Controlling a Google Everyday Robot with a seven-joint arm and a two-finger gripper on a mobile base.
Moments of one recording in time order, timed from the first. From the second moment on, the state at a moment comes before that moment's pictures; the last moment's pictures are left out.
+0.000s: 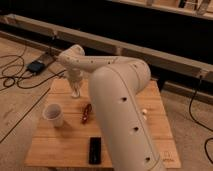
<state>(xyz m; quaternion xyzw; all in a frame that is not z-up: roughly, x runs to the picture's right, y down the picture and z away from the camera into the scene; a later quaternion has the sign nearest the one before) -0.172 -0.015 0.883 -0.23 0.13 0.61 0.75</state>
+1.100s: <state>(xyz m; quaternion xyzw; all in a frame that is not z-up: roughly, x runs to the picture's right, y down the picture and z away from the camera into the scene) -0.210 0.002 0.736 -0.22 -0.03 0.57 0.79</state>
